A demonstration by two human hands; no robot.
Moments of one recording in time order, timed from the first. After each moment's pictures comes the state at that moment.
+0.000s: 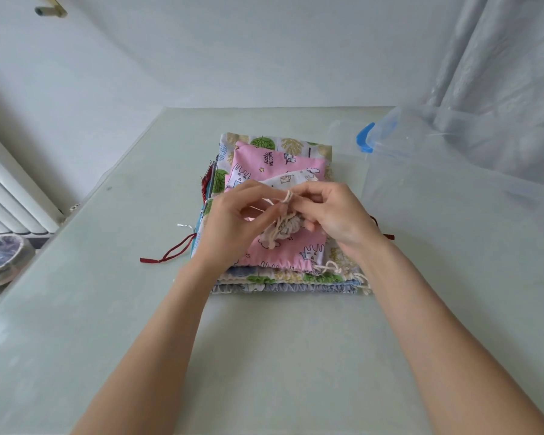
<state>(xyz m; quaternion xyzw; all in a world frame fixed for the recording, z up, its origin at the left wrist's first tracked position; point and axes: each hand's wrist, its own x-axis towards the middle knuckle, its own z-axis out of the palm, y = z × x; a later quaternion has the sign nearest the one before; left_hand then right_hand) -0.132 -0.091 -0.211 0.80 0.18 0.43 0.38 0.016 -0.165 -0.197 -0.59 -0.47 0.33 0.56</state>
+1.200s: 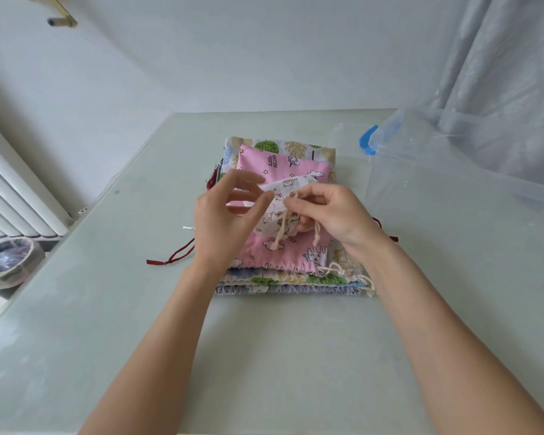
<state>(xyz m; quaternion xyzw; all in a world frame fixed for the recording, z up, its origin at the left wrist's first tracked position) -0.135 -0.098 -0.201 0.74 0.30 0.52 0.30 0.018 -0.166 -0.196 -0.59 -0.47 0.35 0.55</state>
